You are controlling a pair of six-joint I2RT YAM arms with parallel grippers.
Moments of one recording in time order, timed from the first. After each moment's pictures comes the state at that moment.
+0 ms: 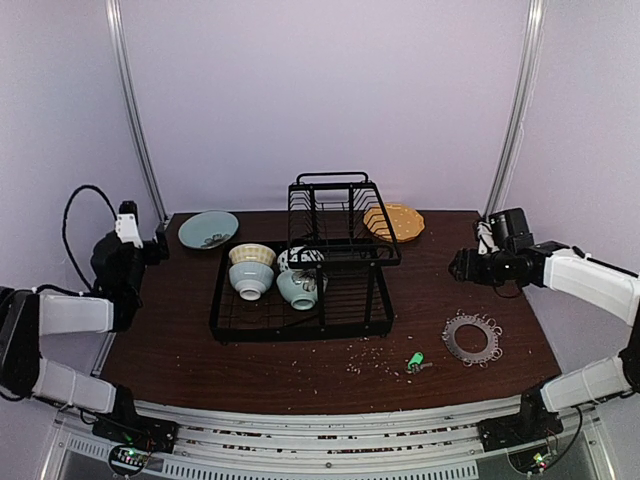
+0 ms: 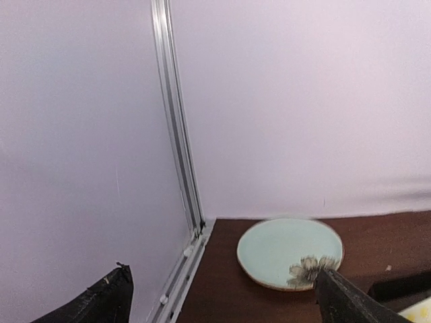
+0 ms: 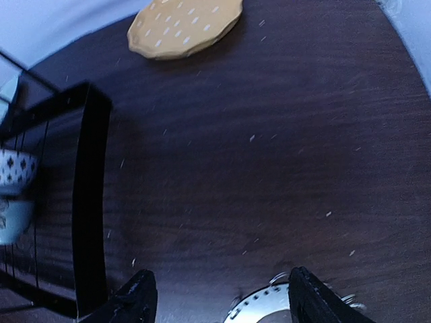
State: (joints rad) left arm -0.08 1.28 0.39 0.94 -0.27 0.11; right arm 0.22 1.24 0.82 -0.35 -0.01 0.35
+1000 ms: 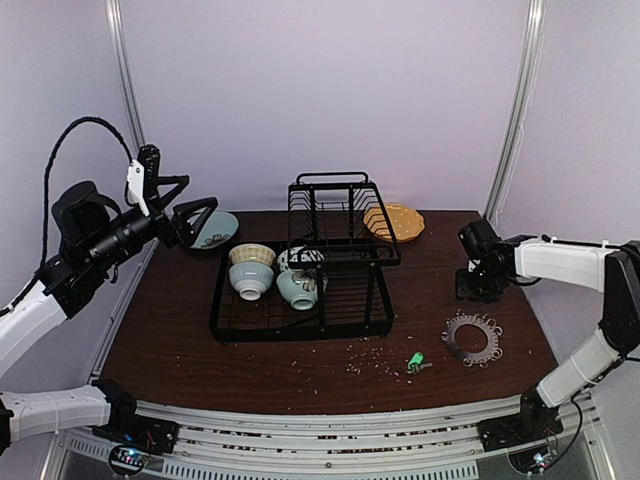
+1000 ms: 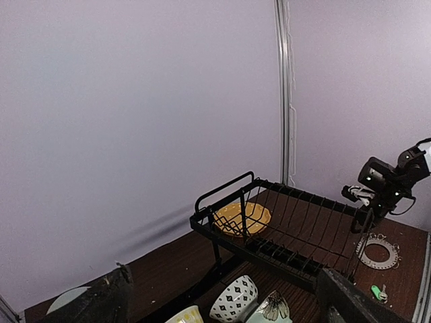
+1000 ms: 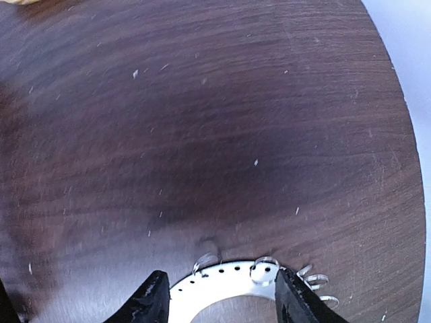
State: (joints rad) left arm -0.47 0.85 0.85 0.09 0.29 0.04; right arm 0.33 1.47 0.90 -0.58 0.30 0.46
